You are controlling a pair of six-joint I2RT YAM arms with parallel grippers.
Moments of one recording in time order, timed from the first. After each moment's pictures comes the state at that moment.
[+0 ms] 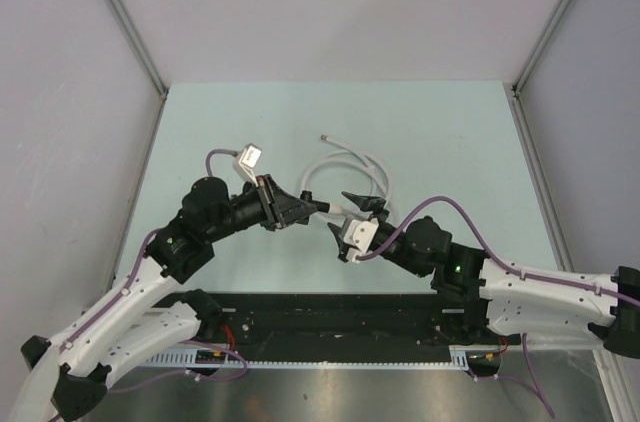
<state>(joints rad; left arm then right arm) -0.68 0.73 0.75 -0.20 0.32 -0.85 1.22 0.91 0.63 0.28 0.21 -0.61</state>
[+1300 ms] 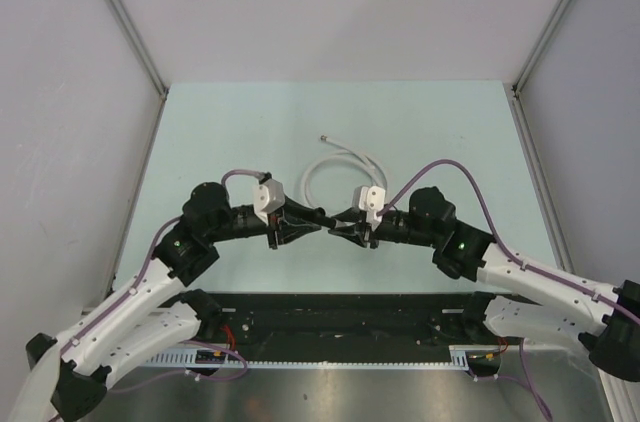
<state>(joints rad) -0.68 0.72 0.67 -0.02 0.66 -0.01 0.99 0.95 0.70 0.15 -0.35 -0.25</state>
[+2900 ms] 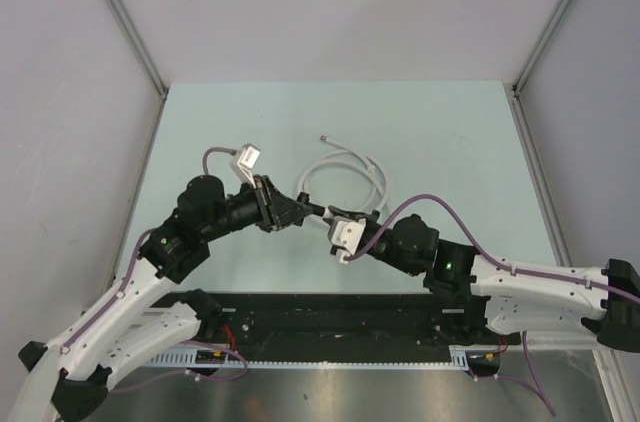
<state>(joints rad) -0.67 0.71 0.78 -0.29 0.34 -0.82 1.27 1.00 0.68 0.27 0.24 -0.65</state>
